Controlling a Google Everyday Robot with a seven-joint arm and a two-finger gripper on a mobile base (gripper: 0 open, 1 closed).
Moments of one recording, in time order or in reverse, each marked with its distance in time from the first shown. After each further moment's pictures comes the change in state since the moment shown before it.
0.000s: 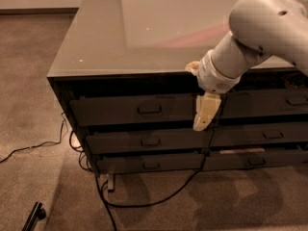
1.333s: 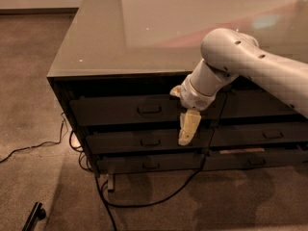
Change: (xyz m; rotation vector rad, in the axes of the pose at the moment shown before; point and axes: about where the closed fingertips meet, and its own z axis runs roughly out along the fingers) arm -0.003 0.016 0.097 -0.183 -0.044 0.020
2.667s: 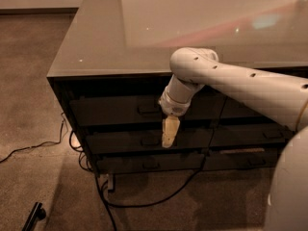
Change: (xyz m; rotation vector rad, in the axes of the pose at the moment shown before) arm -0.003 -0.032 0.087 -0.055 0.082 0.036
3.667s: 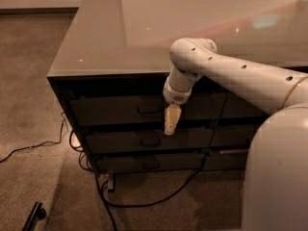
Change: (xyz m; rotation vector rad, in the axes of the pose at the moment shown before) arm 0.016 -0.049 -0.008 0.044 0.057 0.031
